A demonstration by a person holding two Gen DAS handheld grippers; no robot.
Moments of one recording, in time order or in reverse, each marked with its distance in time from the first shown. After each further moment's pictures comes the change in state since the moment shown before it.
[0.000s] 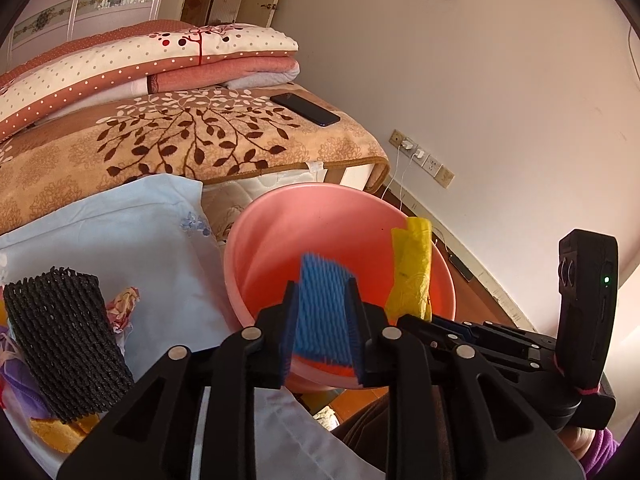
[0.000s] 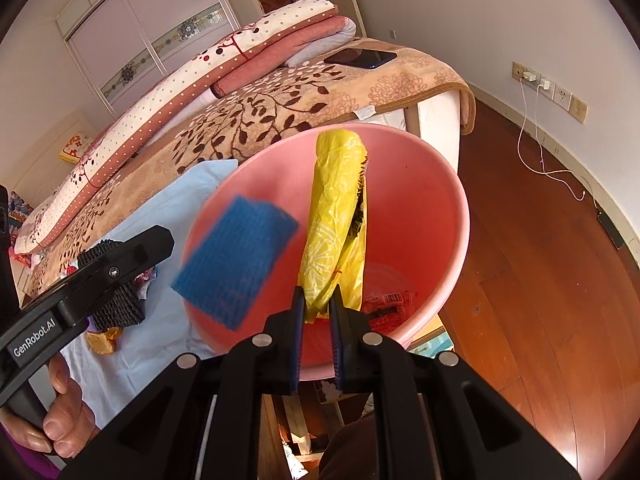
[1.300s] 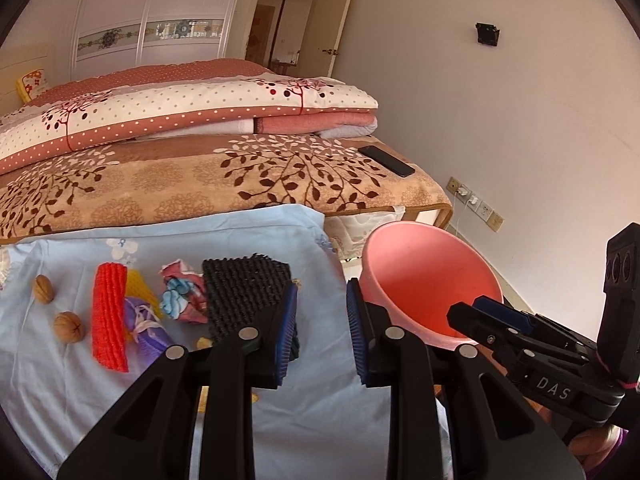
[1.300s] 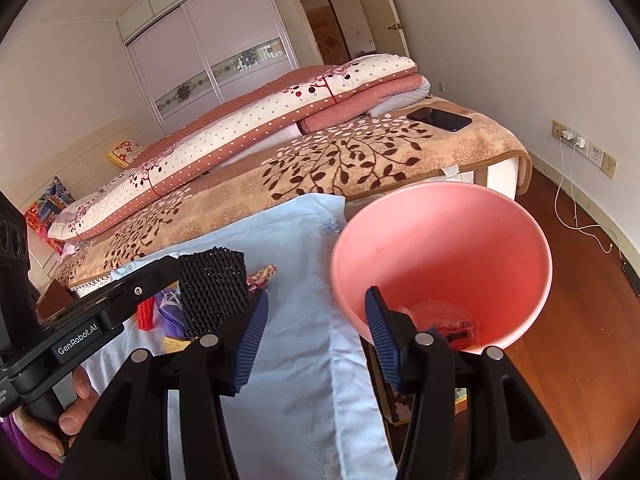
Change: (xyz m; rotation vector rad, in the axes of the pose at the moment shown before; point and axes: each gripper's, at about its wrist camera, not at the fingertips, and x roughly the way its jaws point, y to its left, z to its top) left arm -0.118 0.071 -0.031 -0.079 -0.171 0.213; right arm -0.046 0.113 -0.027 -0.129 -0.176 0.133
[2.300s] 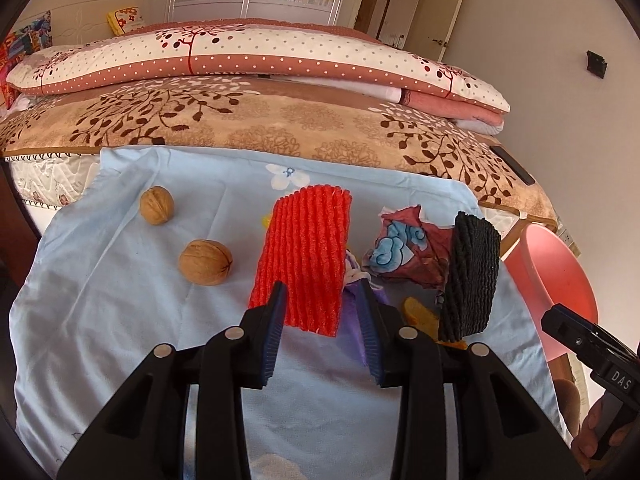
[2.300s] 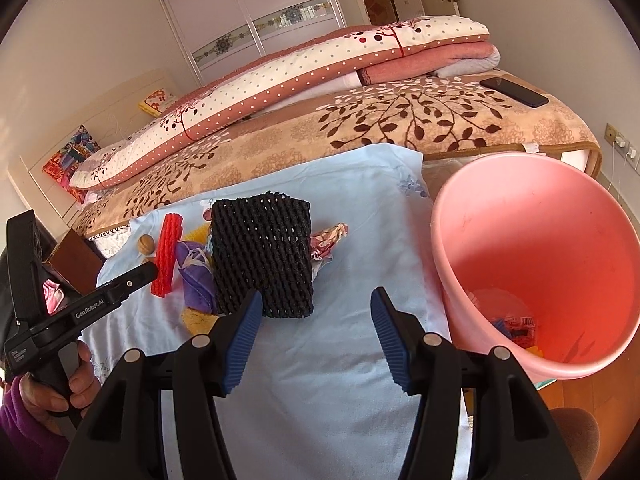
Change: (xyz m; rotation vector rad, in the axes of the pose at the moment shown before) left arm -0.001 0.136 -0.038 -0.220 0.094 0.272; right arm 0.072 0.045 -0.013 -0.102 0.157 0.101
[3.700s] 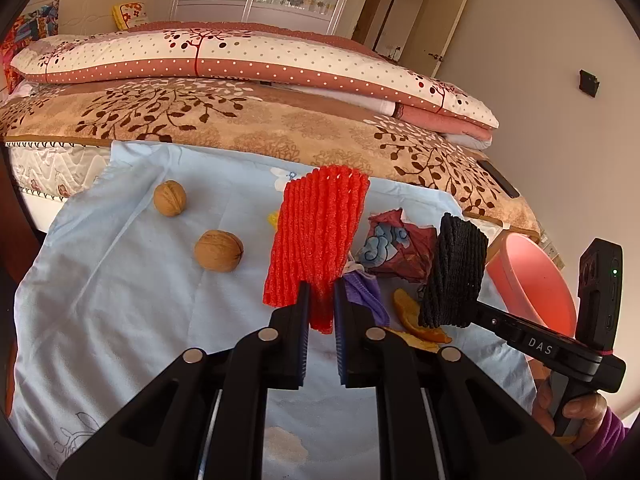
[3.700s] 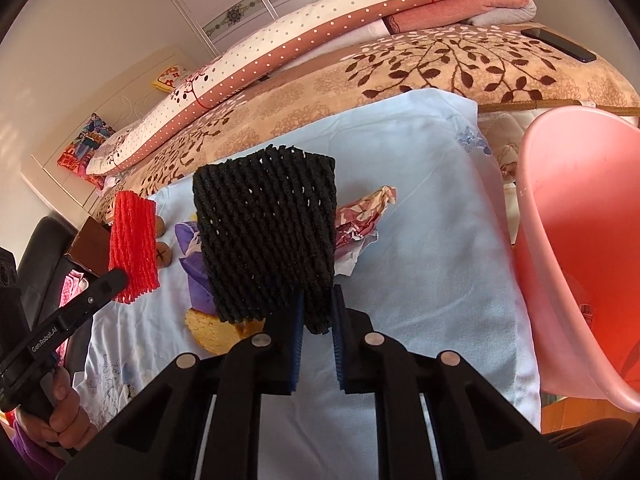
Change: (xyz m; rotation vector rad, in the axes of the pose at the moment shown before) left arm -0.031 0.011 -0.009 -0.045 -0.038 -0.062; right arm 0.057 0.010 0.006 0.021 0.116 0.122
